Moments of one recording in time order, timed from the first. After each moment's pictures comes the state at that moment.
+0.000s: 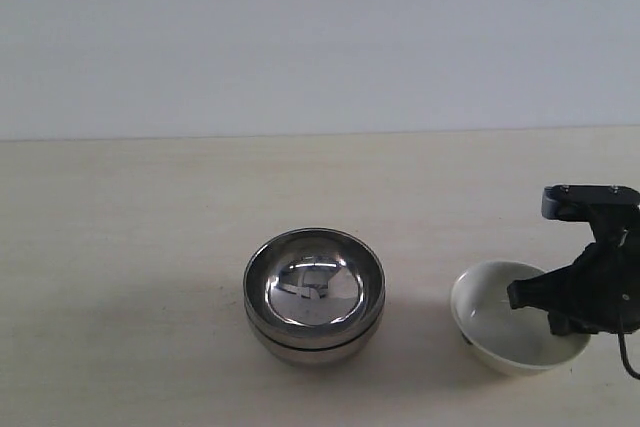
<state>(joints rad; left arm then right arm) 0.05 0.00 0.00 -0.06 0.31 0.14 0.15 1.70 -0.72 0.20 0.29 -0.08</state>
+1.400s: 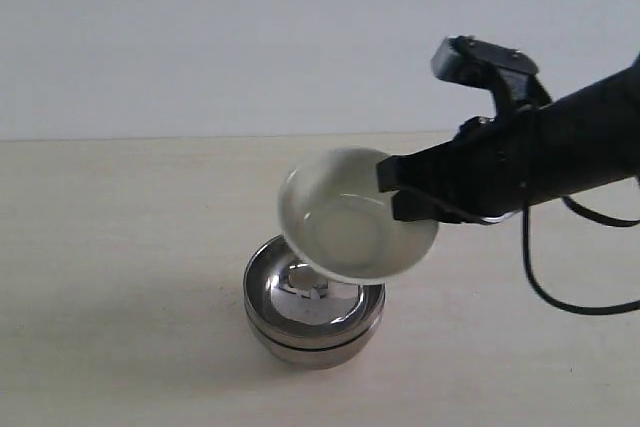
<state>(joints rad) 0.05 0.00 0.00 -0.06 0.31 0.14 0.42 1.48 -0.92 0.84 0.46 -0.56</state>
